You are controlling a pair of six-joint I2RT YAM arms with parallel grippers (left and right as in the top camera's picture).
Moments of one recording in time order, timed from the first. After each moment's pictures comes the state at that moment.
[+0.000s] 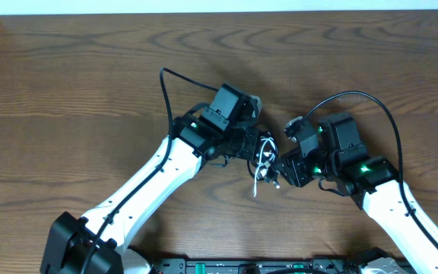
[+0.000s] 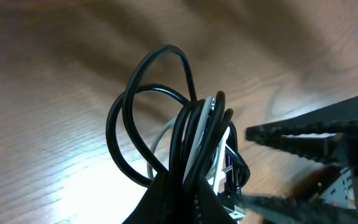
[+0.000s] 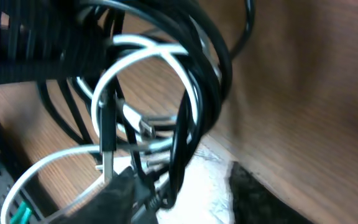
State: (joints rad) left arm -0.64 1.54 1.20 -0.71 0.33 -0.41; right arm 0.37 1.20 0.75 -0.56 -0.46 0.04
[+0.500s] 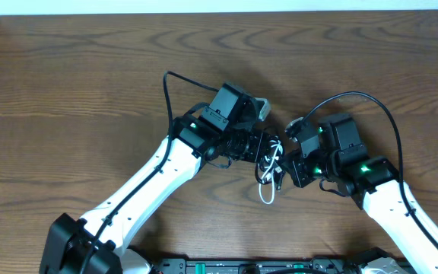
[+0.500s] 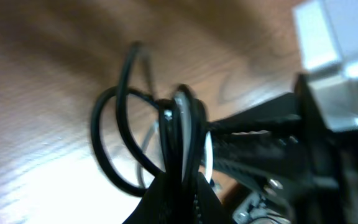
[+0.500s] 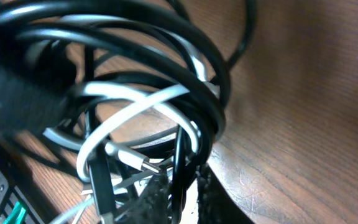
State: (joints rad) left arm -0.64 1.54 1.20 -0.68 0.51 -0.42; right arm 0.37 1.20 0.75 -0.57 -0.44 0.04
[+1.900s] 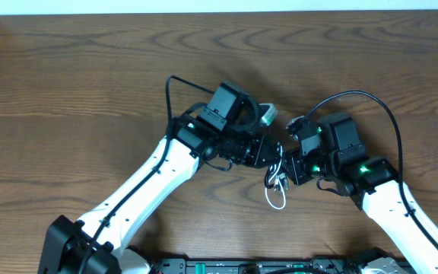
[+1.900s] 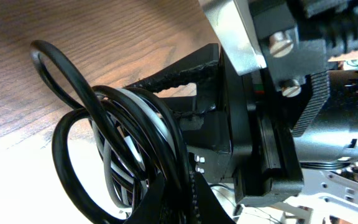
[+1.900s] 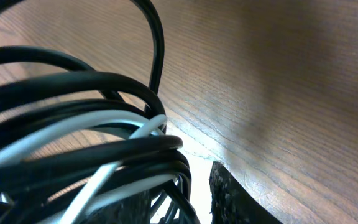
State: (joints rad) left arm -0.63 1.52 1.20 -0.68 0.74 -0.44; right arm 0.38 1.20 0.75 -0.55 -0.43 0.14
